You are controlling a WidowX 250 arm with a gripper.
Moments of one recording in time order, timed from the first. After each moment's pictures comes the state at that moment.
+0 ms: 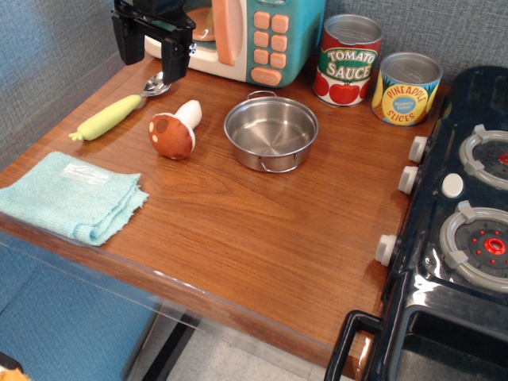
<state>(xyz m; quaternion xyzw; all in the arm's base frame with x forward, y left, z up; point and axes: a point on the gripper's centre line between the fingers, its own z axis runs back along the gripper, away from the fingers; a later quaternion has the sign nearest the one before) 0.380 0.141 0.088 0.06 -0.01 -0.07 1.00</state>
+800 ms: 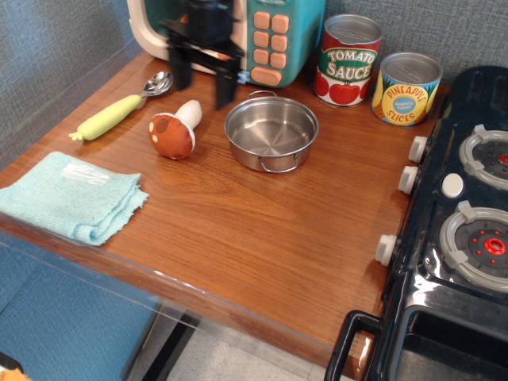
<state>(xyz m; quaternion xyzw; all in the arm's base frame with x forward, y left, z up) 0.407 0.081 0.055 0.03 -0.01 -0.10 0.99</state>
